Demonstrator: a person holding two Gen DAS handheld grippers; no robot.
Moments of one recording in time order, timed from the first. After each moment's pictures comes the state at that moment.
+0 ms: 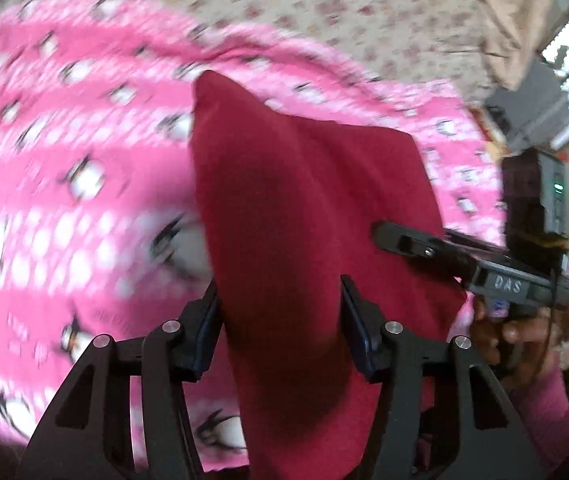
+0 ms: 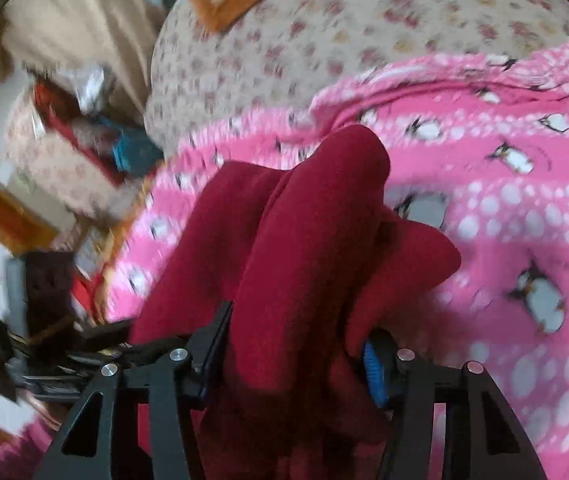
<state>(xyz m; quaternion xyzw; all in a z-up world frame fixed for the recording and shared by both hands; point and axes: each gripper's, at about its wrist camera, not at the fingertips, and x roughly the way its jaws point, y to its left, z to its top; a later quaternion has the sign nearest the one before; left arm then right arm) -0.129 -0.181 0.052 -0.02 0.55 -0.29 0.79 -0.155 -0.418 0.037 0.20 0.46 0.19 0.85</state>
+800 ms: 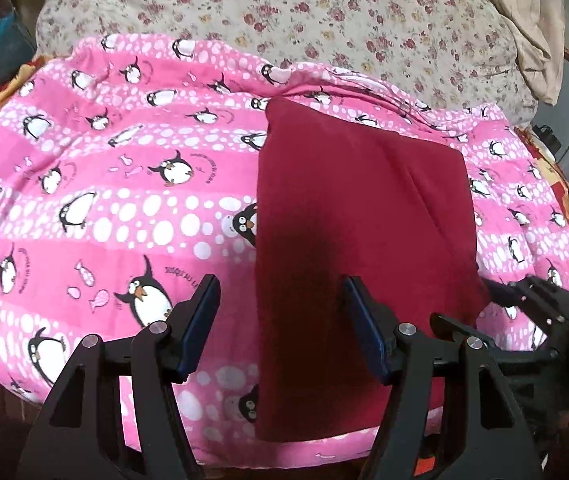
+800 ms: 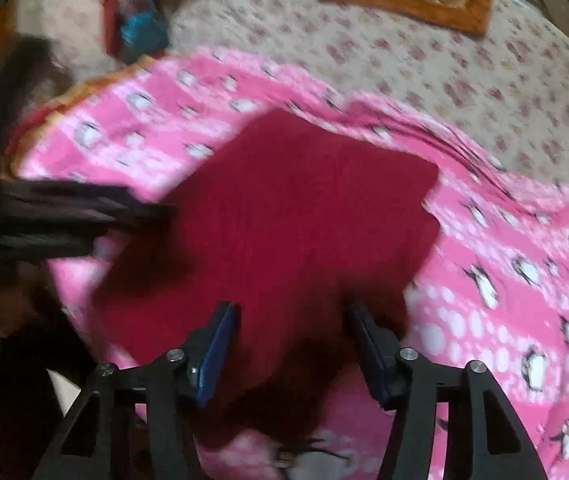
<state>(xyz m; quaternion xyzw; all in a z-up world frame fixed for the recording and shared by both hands) -0.184 -0.163 0.054 0.01 0.45 -0.18 0.87 -0.240 -0.349 0.026 -0.07 0.45 0.10 0.89</state>
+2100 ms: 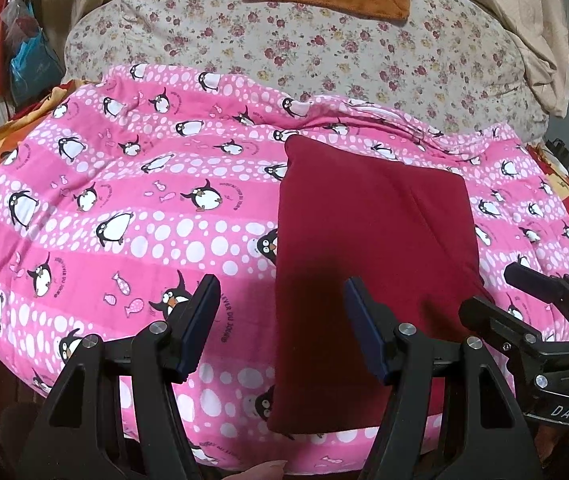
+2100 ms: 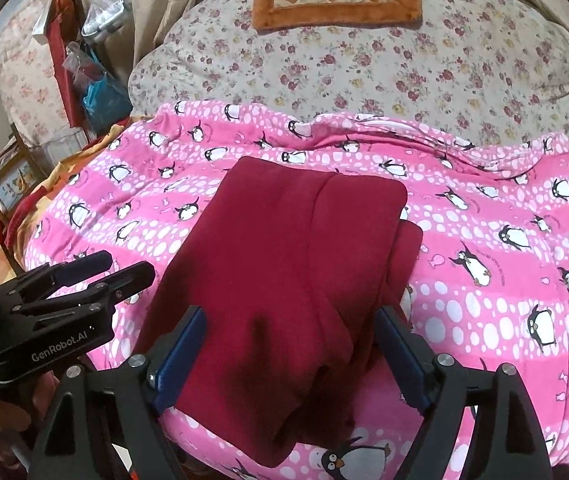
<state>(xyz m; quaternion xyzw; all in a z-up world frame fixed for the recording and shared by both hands) -0.203 -0.156 0.073 0.02 0.40 -0.14 0.90 -0.250 -0.343 0.076 0.03 0.39 0.07 0.92</state>
